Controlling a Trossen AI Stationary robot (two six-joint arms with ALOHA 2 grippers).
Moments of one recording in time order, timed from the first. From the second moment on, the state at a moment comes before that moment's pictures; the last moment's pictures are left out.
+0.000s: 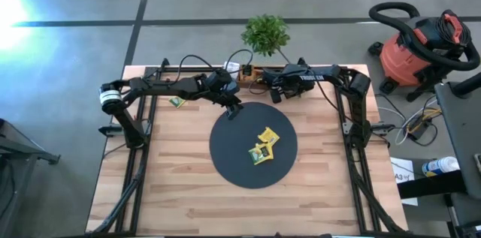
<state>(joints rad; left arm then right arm) 0.39 1.65 1.07 -0.15 0.23 -0.16 -0.56 2.01 1.31 -0.99 0.41 0.81</state>
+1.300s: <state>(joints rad) 0.39 1.65 1.07 -0.15 0.21 -0.16 -0.57 1.78 1.35 -0.81 0.42 0.63</state>
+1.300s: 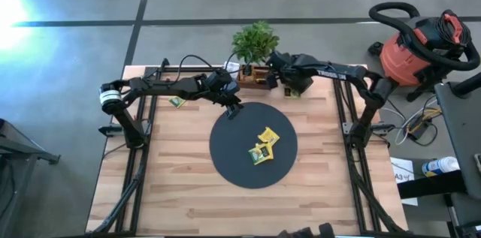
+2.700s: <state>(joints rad) 0.39 1.65 1.07 -0.14 0.10 -0.24 -0.92 2.38 2.20 -1.23 0.03 0.00</state>
